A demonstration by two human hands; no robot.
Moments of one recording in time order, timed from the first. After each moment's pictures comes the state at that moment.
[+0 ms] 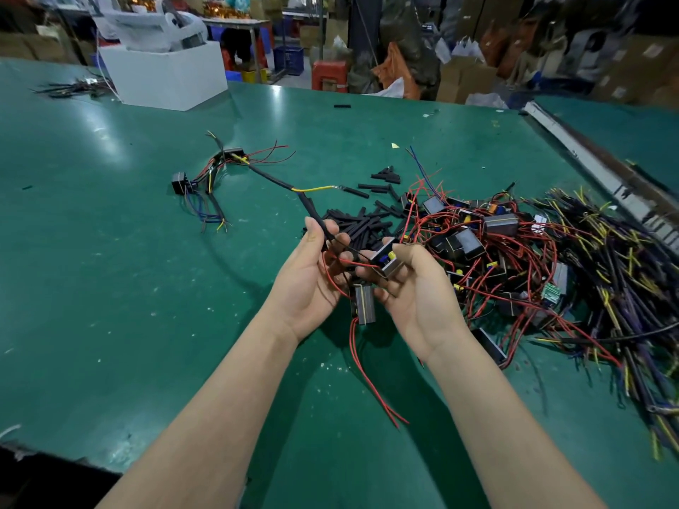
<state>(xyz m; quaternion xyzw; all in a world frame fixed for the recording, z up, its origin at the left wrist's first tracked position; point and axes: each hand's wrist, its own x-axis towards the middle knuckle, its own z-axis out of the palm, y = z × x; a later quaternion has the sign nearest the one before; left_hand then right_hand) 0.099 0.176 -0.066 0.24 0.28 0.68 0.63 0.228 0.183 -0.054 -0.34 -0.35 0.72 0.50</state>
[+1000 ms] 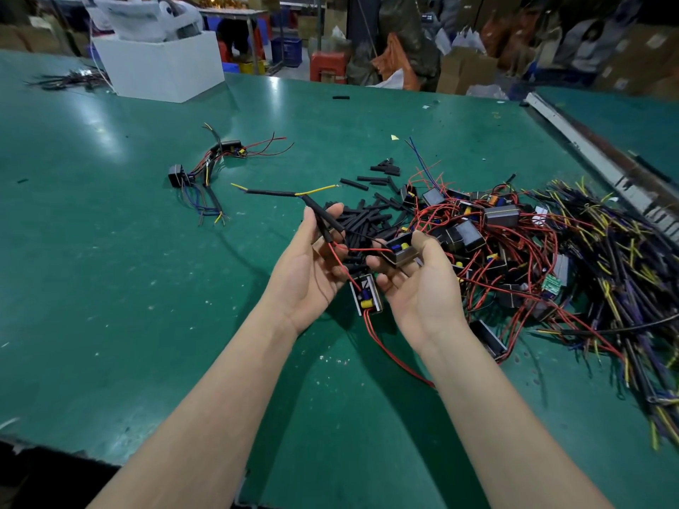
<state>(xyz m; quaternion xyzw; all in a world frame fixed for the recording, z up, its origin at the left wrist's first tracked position) 0.097 0.171 -0.064 0.23 0.36 0.67 0.61 0.226 0.183 -0.057 -0.35 -0.26 0.71 0.55</state>
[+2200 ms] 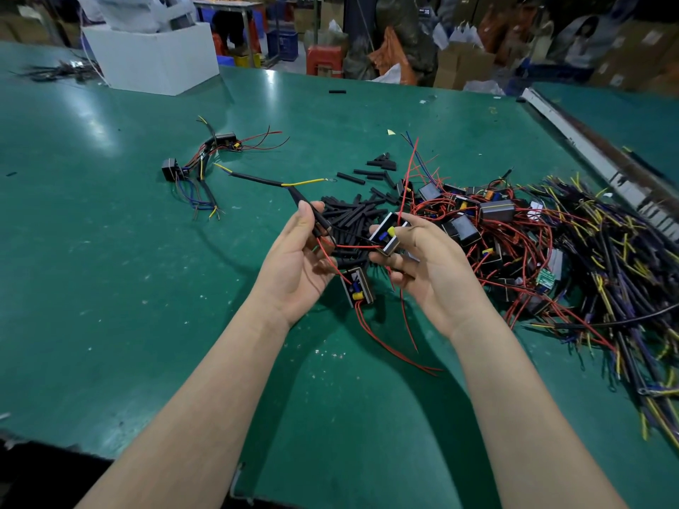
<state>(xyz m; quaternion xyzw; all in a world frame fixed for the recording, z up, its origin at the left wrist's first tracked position) 0.093 0.170 -0.065 0.22 0.33 0.70 0.59 0.249 0.190 -0.043 -0.40 -0.43 0.66 0.47</state>
